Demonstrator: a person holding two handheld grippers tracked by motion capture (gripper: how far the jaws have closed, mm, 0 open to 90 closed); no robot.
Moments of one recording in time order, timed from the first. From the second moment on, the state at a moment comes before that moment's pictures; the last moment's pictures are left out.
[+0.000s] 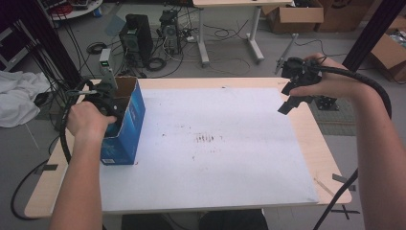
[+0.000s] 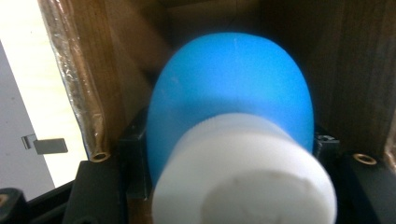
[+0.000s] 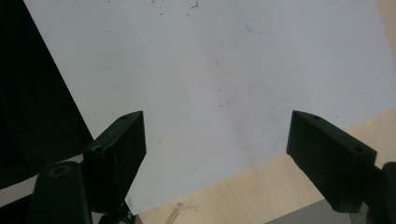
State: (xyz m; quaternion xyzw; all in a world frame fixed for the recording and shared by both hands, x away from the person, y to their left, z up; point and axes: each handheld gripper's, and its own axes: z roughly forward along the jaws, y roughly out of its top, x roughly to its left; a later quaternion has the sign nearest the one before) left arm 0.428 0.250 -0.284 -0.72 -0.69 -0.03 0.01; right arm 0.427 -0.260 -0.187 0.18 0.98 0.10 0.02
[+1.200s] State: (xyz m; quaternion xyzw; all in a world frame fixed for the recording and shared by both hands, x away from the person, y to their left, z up) left arm 0.417 0.241 -0.241 -0.75 -0.66 -0.04 -0.04; right arm 0.423 -0.261 -0.184 0.18 0.98 0.10 0.03
